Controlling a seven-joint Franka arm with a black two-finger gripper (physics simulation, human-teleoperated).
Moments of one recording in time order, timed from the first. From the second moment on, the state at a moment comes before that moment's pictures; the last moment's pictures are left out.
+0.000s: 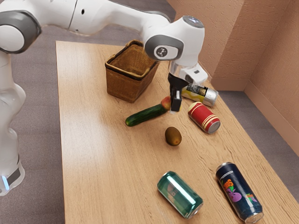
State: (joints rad) arm -0.40 -0.01 0.28 -1.78 0.08 1.88 0.13
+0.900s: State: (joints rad) arm -0.26 -0.04 0.39 -1.66 0.11 1.76 0.15
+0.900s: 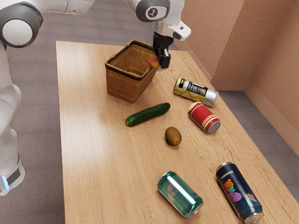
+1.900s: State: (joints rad) arm -0.17 -0.01 0.42 -1.62 0.11 1.70 0.16
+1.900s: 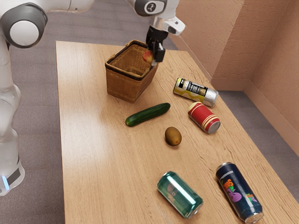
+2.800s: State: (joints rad) arm -0.27 -0.02 0.51 -1.60 0.11 1.64 0.17
